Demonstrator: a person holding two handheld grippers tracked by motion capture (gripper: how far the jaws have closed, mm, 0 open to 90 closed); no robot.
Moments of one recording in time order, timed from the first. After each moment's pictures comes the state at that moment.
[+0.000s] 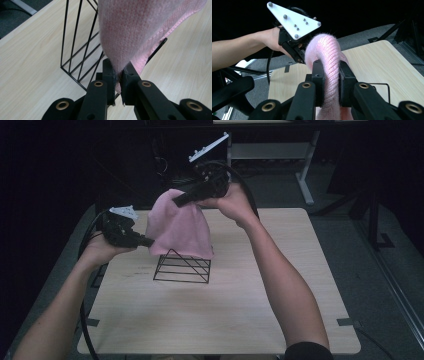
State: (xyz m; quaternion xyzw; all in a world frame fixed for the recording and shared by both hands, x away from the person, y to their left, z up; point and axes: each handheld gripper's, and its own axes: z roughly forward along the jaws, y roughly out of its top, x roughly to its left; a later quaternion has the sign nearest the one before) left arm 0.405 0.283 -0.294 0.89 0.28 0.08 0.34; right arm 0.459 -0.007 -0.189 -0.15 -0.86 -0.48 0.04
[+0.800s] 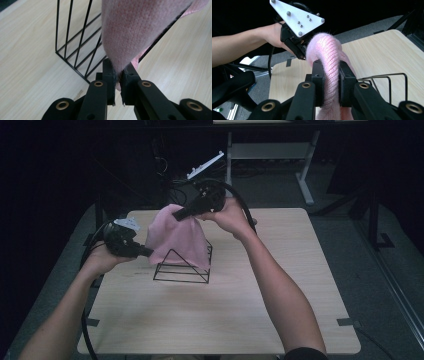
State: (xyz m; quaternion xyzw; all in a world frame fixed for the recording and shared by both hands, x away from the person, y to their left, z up) left arm 0.401 0.287 -0.326 0.90 0.30 0.08 0.31; right arm 0.456 0.001 -0.226 -0.15 -0.87 -0.47 0.06
